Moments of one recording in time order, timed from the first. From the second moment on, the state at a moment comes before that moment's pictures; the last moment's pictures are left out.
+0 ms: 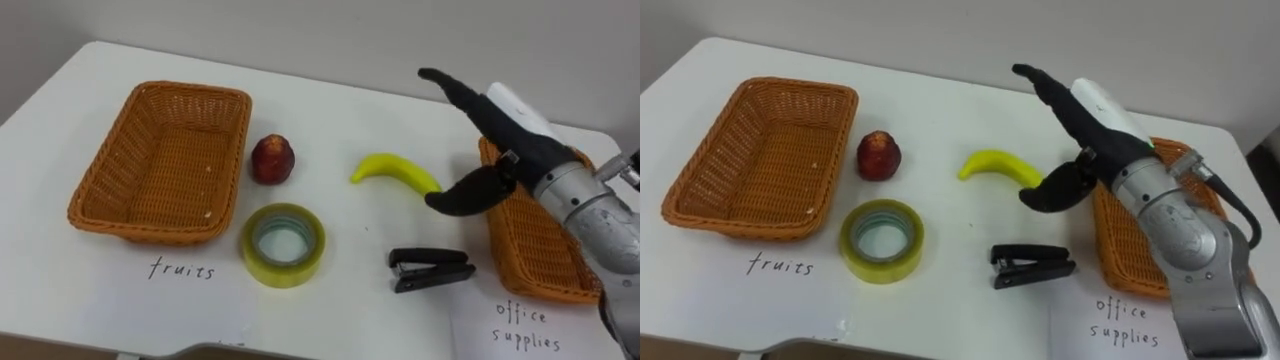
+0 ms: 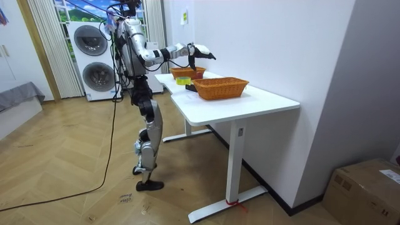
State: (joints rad) left arm 0.26 0.27 0.15 0.89 0.45 0.04 -0.03; right arm -0.07 -0.50 -0.02 -0.18 -0.37 0.02 0.40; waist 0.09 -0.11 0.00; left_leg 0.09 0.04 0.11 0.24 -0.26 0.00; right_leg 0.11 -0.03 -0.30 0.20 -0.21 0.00
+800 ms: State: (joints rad) left arm 0.23 0.30 0.11 0.91 0.44 0.04 -0.07; right arm -0.05 -0.52 0.03 -0.11 -0.41 0.02 0.56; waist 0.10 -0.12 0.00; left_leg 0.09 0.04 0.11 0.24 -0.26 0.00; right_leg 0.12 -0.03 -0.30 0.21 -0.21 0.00
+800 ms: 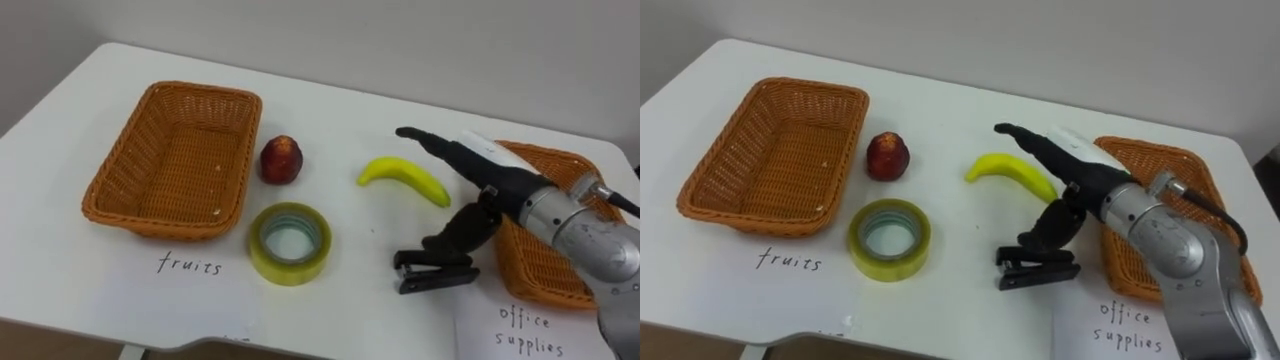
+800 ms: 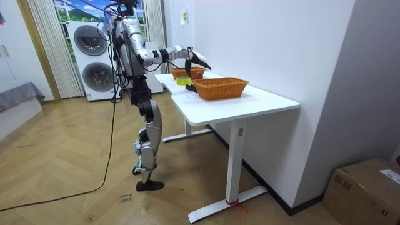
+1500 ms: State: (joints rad) left arm 0.21 0.32 0.07 0.94 0.44 0.04 -0.07; right arm -0.05 -0.56 0.13 -0.08 -0.39 0.09 0.76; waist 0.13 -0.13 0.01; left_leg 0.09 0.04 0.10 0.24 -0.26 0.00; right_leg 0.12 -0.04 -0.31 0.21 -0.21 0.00
